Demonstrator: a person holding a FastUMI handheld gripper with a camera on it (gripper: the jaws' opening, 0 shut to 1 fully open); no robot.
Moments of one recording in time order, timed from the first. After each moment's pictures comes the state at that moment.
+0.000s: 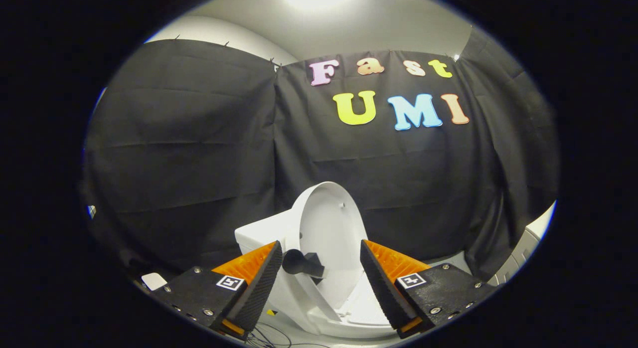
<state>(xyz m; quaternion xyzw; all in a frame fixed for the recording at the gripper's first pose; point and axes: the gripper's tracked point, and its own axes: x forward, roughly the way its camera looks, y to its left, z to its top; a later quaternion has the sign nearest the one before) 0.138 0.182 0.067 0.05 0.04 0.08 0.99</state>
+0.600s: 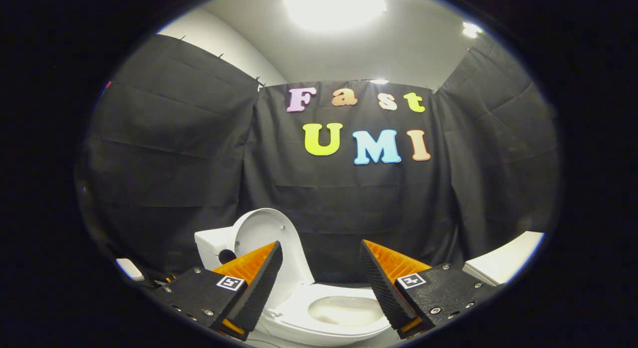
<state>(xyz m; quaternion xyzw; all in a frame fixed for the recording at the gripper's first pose) 0.068 0.046 0.105 -0.01 -0.02 0.00 1.00</state>
